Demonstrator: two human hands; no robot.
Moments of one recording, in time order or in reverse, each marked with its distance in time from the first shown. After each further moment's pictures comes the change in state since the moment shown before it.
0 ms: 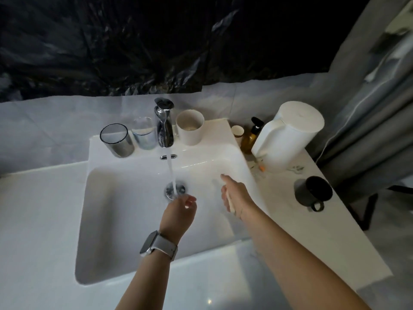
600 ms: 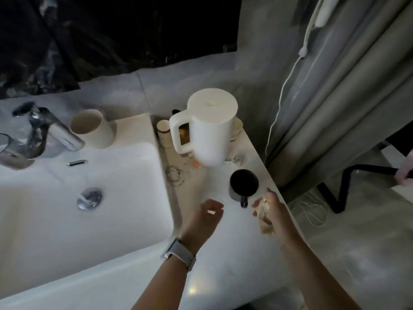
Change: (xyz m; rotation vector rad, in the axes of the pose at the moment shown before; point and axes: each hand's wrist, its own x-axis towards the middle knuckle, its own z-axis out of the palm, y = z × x) left_hand -0.026 0.182 0.243 -0.180 -0.232 0.077; right_hand 0.033 0.049 -0.334 0.007 0.233 0.049
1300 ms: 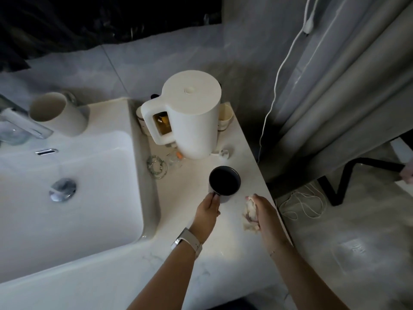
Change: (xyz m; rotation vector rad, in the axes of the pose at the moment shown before) left_hand 0.046 0.008 0.088 -0.361 0.024 -0.156; right_hand 0.049 0.029 -0.034 0.041 -0.145 -0.112
